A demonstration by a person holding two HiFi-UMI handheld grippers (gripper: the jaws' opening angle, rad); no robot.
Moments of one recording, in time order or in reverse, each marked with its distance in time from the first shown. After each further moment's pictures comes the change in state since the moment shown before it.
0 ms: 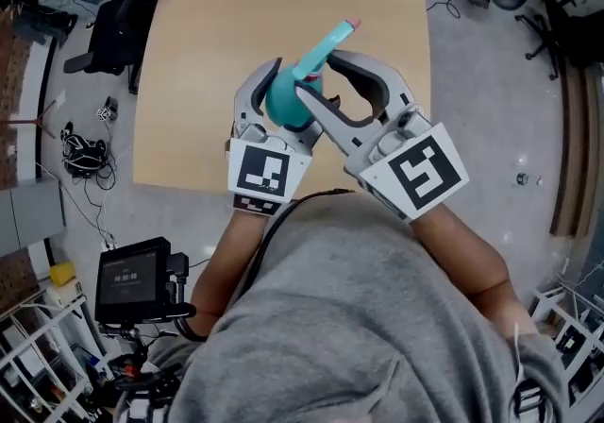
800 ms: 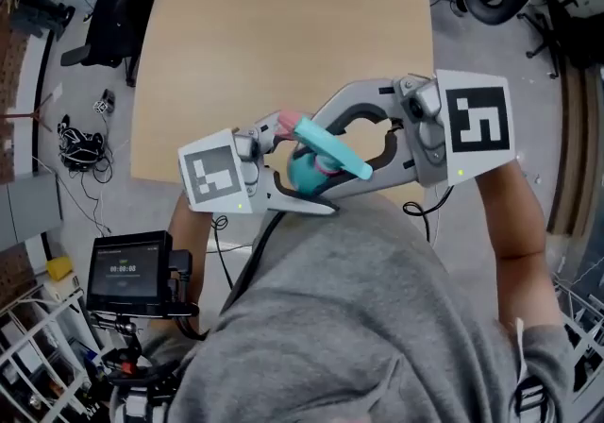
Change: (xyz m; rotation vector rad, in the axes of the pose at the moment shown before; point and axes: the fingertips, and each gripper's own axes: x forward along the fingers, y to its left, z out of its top) left arm -0.096 -0.122 0.021 -0.031 -0.107 -1.091; right arm -0.072 0.106 0.022 -0.055 0.080 1.143
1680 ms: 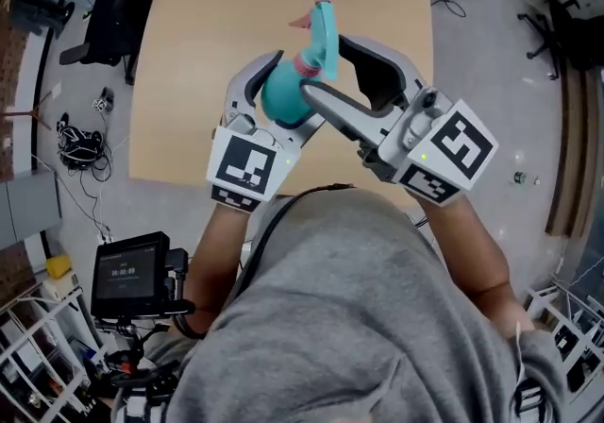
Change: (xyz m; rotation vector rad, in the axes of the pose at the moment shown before) left arm -0.065 0.131 -0.009 0.016 0.115 0.965; right arm -0.075 -0.099 -0.018 0.261 -0.319 -0.959
